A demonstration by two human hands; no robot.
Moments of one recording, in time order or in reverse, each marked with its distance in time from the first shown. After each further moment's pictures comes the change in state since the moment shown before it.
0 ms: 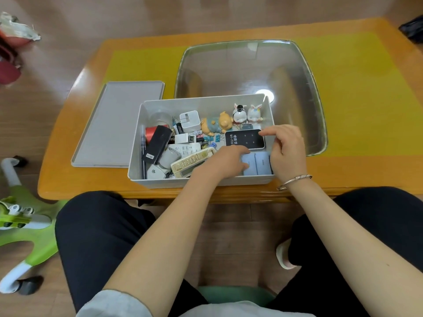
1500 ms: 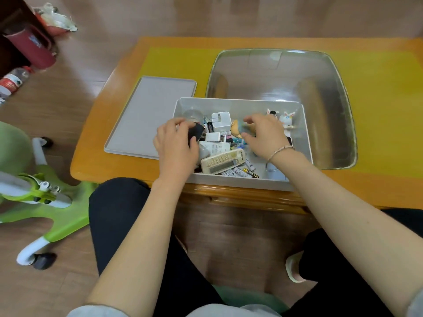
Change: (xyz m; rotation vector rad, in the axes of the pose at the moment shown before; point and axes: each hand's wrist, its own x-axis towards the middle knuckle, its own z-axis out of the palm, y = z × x) left_hand -0.083 -0.100 -0.051 0.094 0.942 -0.212; right_hand 0.056 -0.069 0.062 -0.232 -0.432 -0.066
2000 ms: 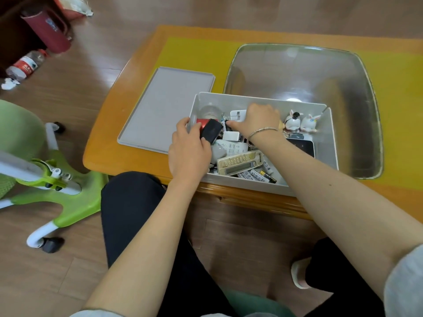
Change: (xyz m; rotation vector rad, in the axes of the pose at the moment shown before) left_hand 0.001 -0.019 0.014 0.074 -0.058 -0.140; right_hand 0.065 -0.046 0.041 -0.253 0.034 0.083
